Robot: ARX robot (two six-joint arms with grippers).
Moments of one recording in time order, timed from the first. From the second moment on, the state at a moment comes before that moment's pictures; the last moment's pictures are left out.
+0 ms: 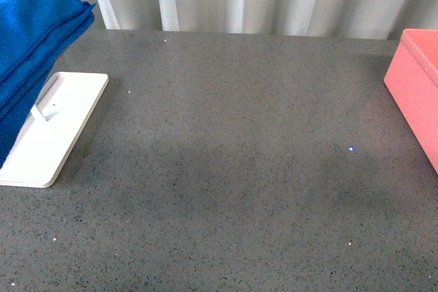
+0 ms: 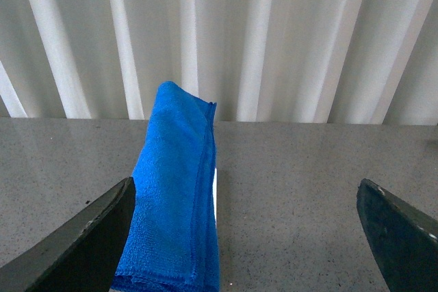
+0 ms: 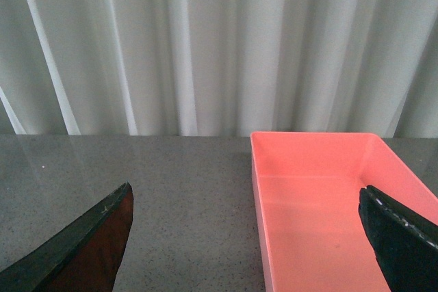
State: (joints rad) left arm 0.00 0.00 0.02 0.00 0.00 0.00; right arm 0.00 0.00 0.02 0.00 0.00 0.00
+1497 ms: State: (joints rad) left arm -0.05 1.92 1.57 -0.33 -0.09 0.19; right arm 0.00 0.00 0.02 0.00 0.00 0.00
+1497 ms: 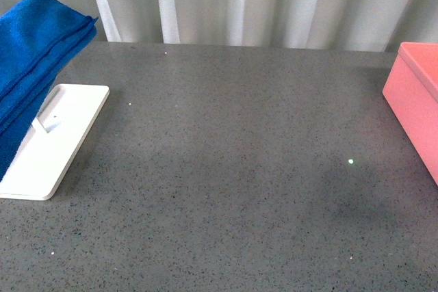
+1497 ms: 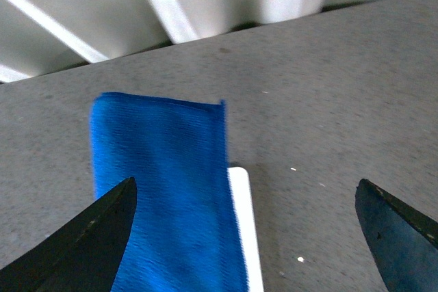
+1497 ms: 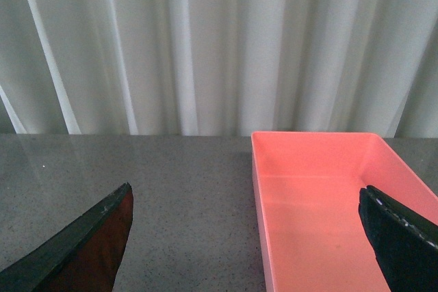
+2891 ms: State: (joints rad) left arm 0.05 2.08 1.53 -0.29 -0.09 0.22; right arm 0.00 0.00 0.02 0.00 0.00 0.00
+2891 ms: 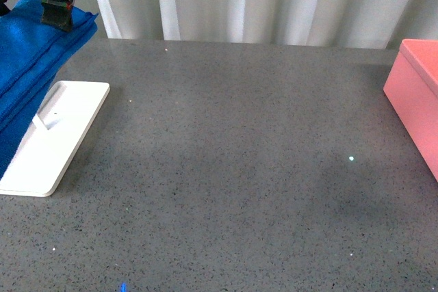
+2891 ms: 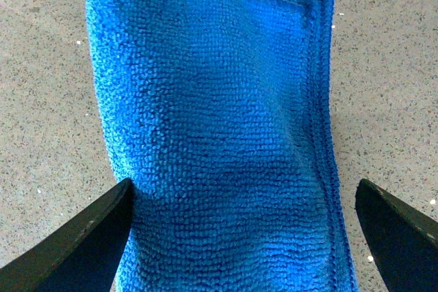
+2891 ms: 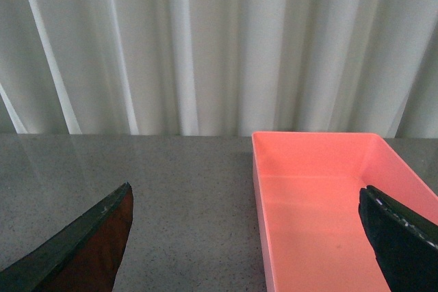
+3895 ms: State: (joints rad) left arm 0.08 2.03 1.48 -0.26 -0.02 0.24; right arm 0.00 0.00 0.02 0.00 0.00 0.00
